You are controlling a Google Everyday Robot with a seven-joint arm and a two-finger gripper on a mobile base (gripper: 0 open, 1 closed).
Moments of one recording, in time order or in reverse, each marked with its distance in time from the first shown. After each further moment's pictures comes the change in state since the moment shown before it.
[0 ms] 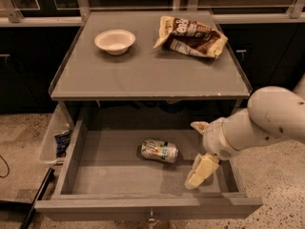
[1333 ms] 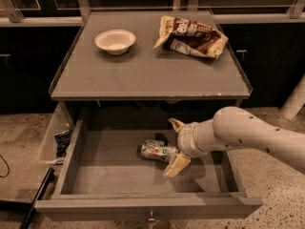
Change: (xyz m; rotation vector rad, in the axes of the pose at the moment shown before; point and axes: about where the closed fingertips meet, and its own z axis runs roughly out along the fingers) arm -0.017 -0.048 0.095 0.138 -0.088 -0.194
